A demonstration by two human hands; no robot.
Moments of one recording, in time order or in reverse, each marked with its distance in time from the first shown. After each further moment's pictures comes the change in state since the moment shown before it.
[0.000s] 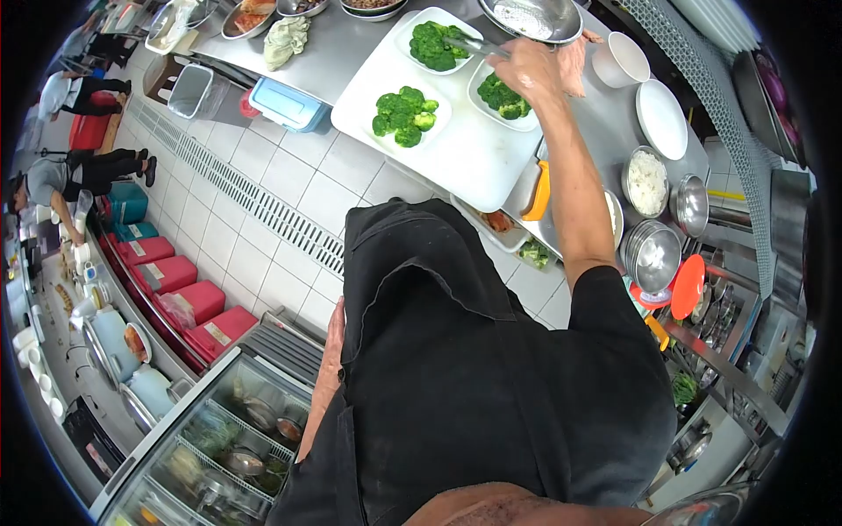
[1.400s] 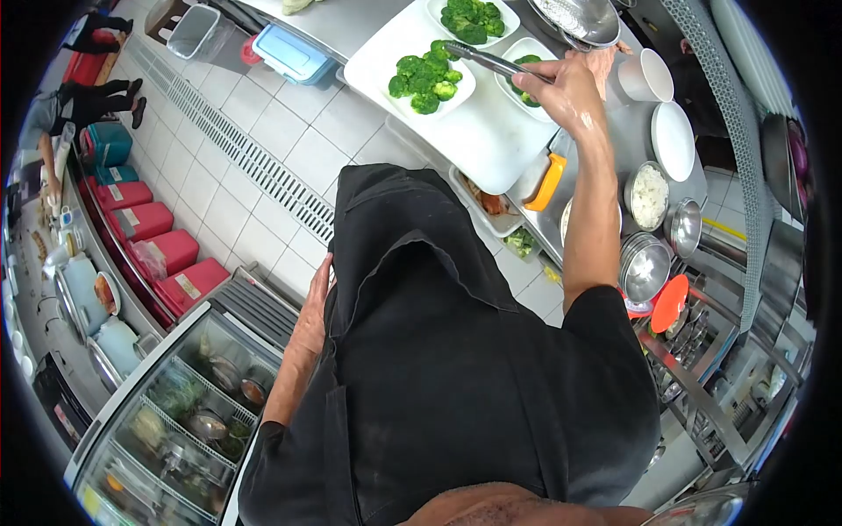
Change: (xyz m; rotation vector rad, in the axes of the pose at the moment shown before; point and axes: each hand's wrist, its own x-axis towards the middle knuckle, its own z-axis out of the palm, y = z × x) left_hand 0.000 0.023 -0.011 -0.167 -0.029 -0.076; right_hand -0.059 -0.033 -0.031 0.317 -0.238 0.045
